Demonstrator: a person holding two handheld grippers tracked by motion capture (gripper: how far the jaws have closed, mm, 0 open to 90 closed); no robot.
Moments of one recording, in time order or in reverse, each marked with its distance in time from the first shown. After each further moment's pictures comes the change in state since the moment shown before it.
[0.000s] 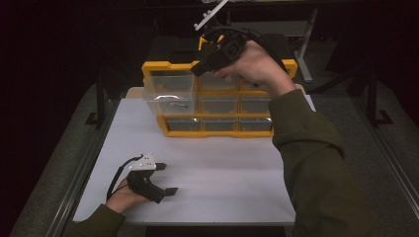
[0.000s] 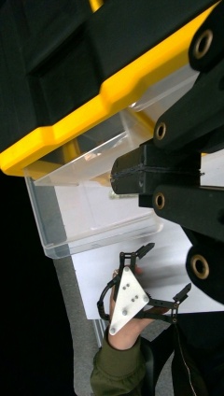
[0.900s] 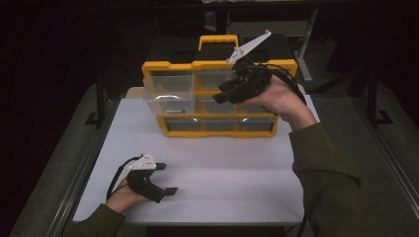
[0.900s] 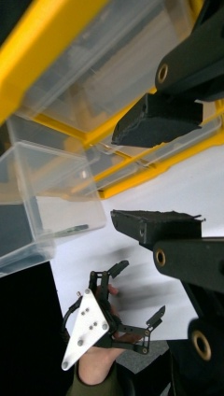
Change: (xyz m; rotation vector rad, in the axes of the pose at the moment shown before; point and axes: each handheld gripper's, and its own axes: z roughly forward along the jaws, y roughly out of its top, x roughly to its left) left arm 0.002 0.000 0.000 0.002 0.000 0.006; right arm 0.001 -0.086 0.004 -0.050 -0.069 0.038
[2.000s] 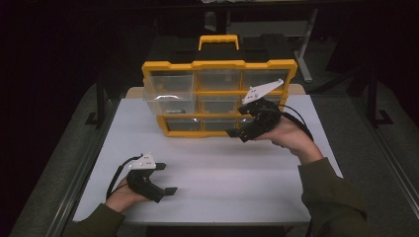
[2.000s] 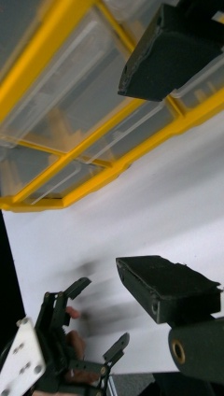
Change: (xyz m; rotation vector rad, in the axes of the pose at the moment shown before) left arm 0.000 0.000 0.001 -0.022 -0.005 -0.026; right arm 0.012 -0.095 0.028 -0.017 -0.067 0.048
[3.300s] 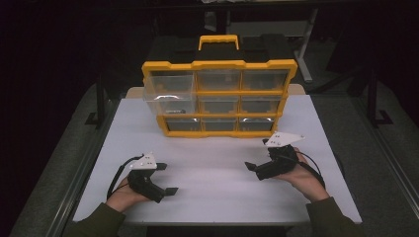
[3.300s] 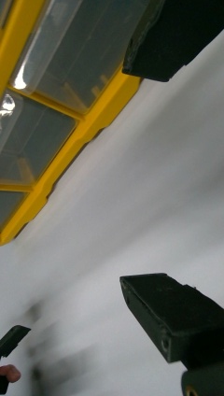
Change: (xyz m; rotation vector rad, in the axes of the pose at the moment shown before) left arm 0.001 0.000 0.002 0.018 -0.009 0.017; right arm 0.024 -0.130 0.014 -0.074 -0.149 0.133
